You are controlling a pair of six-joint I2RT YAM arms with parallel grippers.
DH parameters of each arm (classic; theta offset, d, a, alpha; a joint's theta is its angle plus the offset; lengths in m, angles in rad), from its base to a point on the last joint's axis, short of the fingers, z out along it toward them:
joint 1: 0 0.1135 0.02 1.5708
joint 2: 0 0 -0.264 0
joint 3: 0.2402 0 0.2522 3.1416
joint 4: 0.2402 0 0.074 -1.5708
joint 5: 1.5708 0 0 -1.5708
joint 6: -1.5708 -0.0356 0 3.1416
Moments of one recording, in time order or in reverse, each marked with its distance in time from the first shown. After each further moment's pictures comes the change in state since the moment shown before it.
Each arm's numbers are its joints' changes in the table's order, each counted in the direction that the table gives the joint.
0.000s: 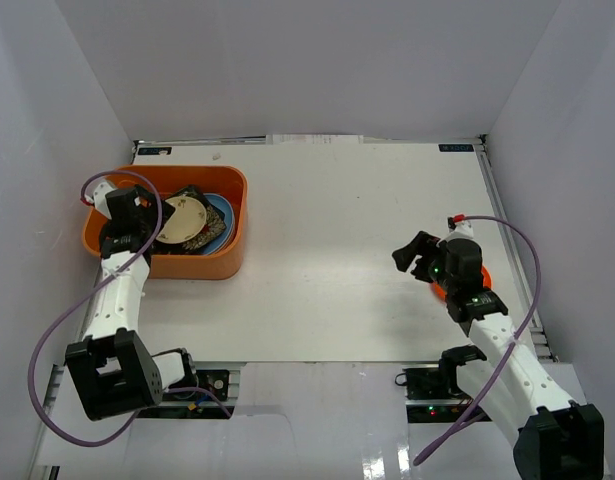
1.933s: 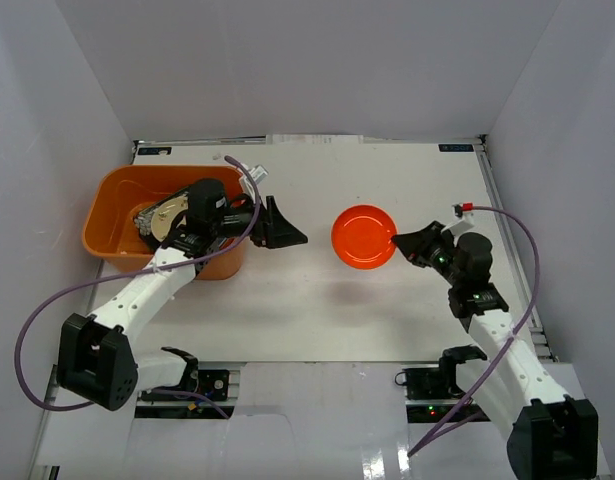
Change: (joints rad) left arm -0.605 -0.048 0.026 -0.302 1.050 -0.079; right arm -0.114 -0.006 0.003 -0.248 -0.250 -0.163
